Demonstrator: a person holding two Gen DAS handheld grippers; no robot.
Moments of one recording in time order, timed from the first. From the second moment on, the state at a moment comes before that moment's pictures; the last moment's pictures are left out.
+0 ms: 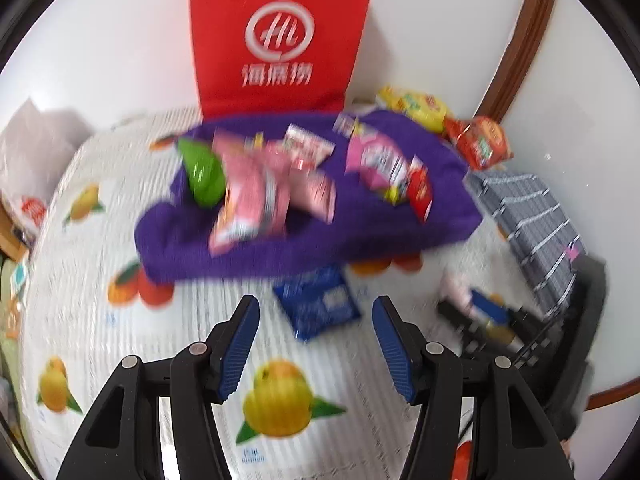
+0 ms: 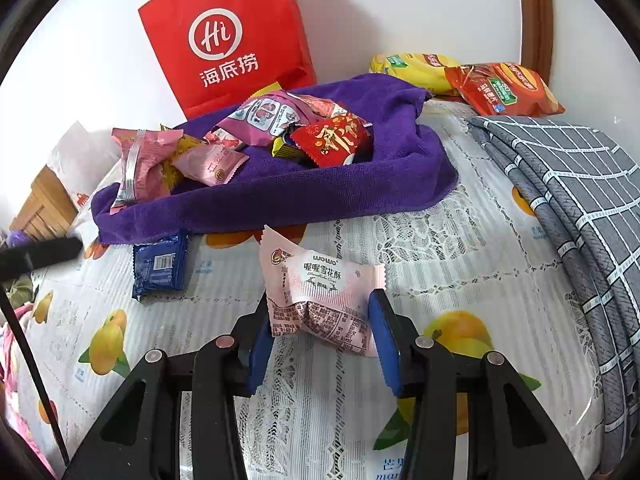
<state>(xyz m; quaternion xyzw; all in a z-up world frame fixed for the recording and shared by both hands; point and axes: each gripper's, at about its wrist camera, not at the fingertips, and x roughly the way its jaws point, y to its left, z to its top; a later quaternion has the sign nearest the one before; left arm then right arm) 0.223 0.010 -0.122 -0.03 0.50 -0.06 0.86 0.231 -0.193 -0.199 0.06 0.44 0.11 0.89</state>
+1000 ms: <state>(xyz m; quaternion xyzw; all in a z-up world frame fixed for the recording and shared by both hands) 0.259 -0.010 -0.189 -0.10 0.52 0.00 0.85 0.232 -0.191 -0.199 0.06 0.44 0.11 0.89</state>
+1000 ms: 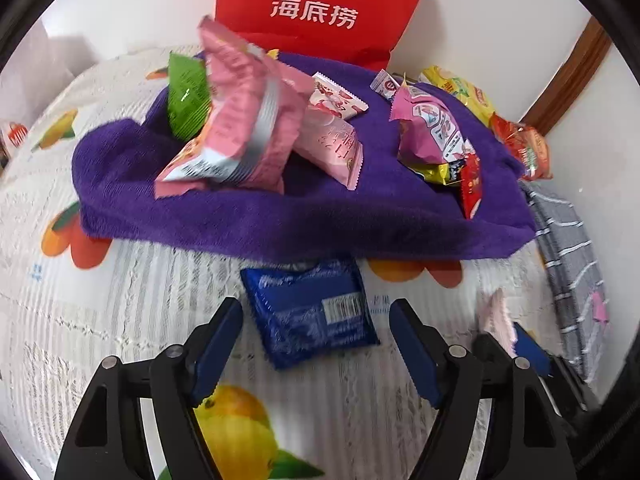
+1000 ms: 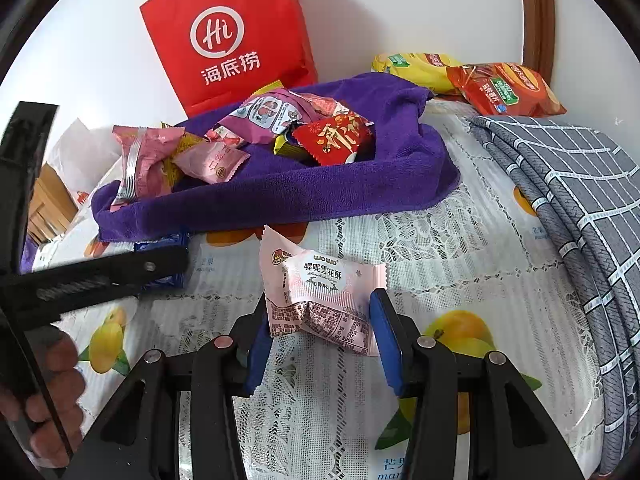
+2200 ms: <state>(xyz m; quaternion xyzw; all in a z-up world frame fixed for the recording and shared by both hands) 0.192 0.034 -0.129 -0.10 0.47 -0.04 0.88 0.223 -0.184 -0.184 0.05 0.42 0.10 0.90</state>
